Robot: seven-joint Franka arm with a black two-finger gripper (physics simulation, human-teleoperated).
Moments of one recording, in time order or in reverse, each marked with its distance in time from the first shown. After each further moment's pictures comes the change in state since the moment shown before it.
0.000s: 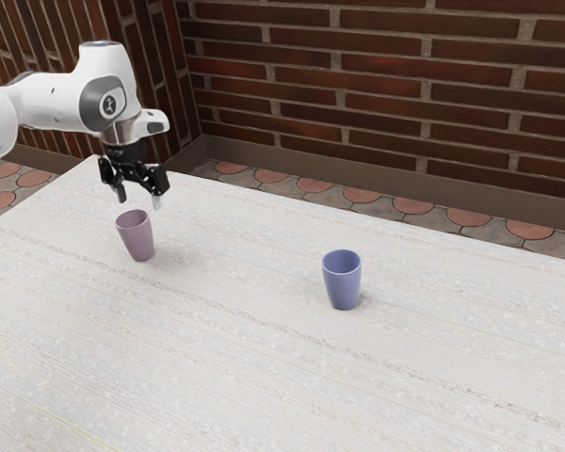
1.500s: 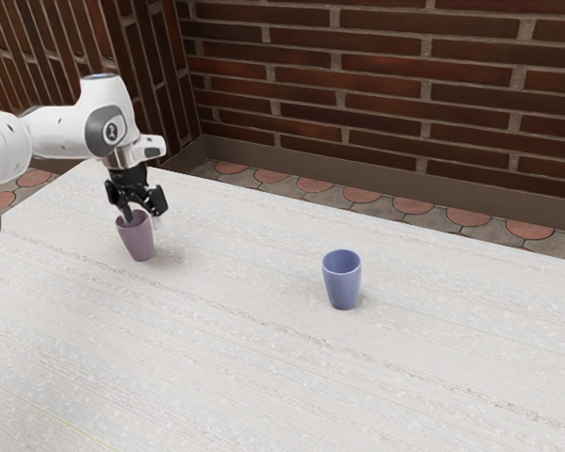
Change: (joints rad) arm 0.057 0.195 -0.027 0.120 -0.001 0.048 0.142
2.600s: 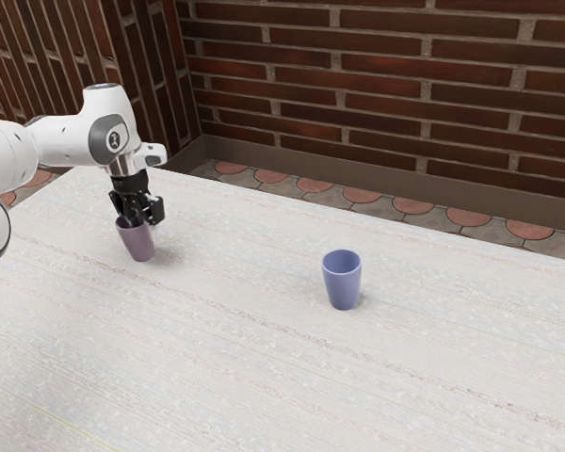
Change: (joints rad) arm 0.005 0.069 0.001 0.061 0.005 -0.001 0.043
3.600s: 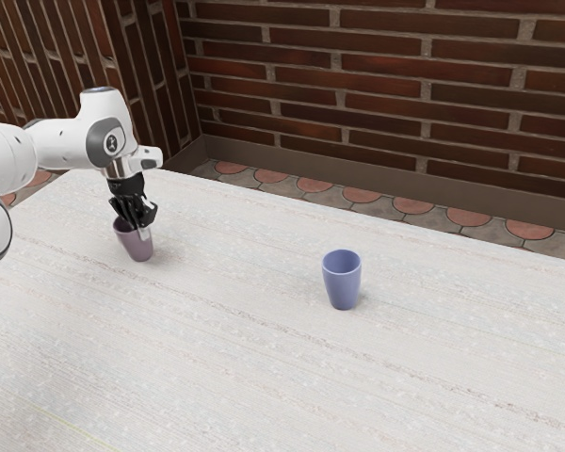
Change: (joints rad) arm 0.003 0.020 0.015 0.012 0.003 0.009 0.043
